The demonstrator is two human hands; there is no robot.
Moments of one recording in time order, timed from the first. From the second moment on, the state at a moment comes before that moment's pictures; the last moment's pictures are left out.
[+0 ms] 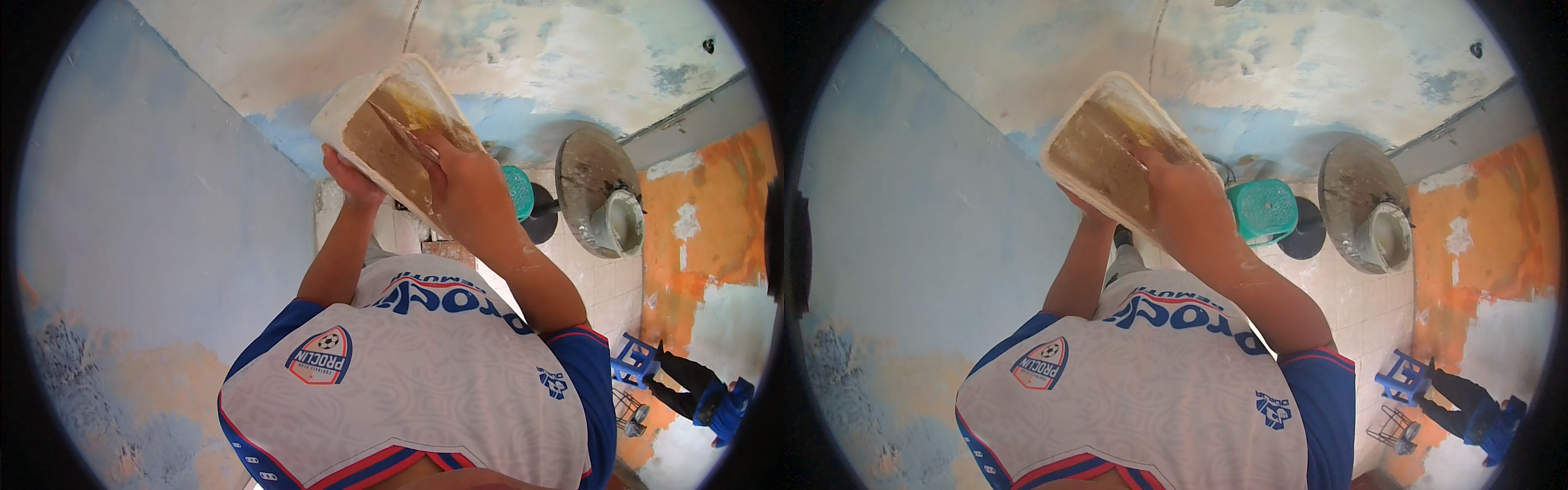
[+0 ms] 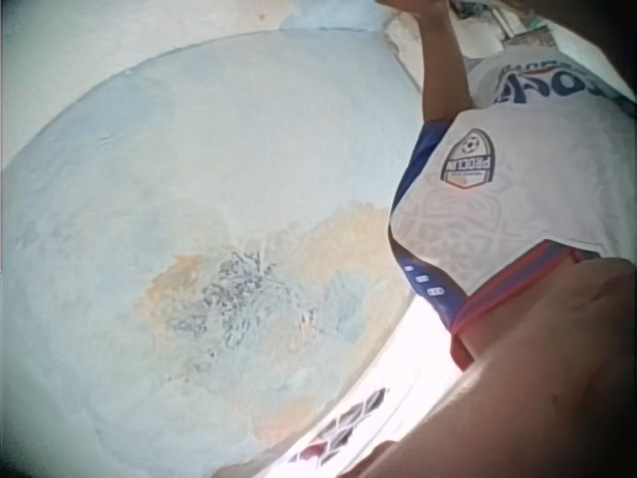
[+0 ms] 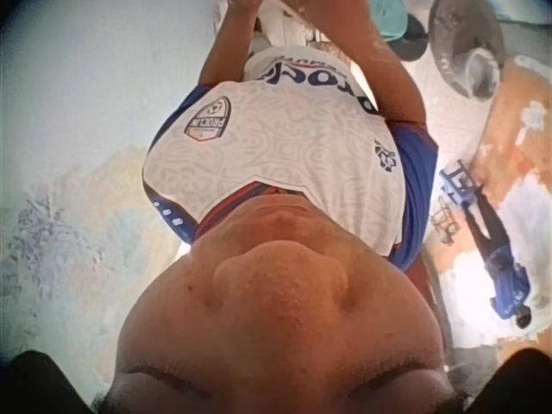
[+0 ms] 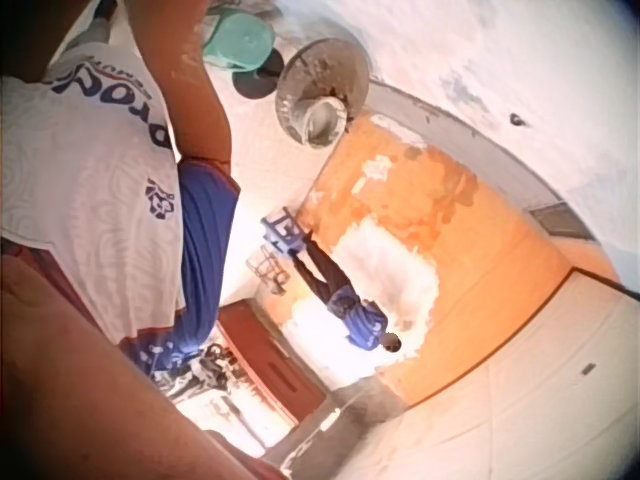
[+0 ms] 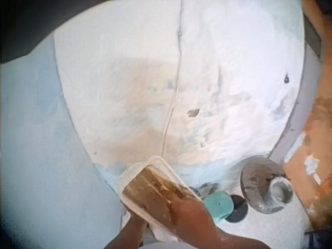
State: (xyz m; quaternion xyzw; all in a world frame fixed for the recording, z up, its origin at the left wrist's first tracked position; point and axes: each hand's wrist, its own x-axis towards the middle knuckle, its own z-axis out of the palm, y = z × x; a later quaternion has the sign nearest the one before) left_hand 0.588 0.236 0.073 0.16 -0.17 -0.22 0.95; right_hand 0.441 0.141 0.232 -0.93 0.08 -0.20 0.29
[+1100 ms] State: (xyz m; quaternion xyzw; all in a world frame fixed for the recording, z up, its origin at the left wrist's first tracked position) left_hand 0.571 0.231 0.106 0.27 -0.10 -0.18 0.94; right_hand 0.459 0.135 0.242 -0.92 0.10 -0.23 0.31
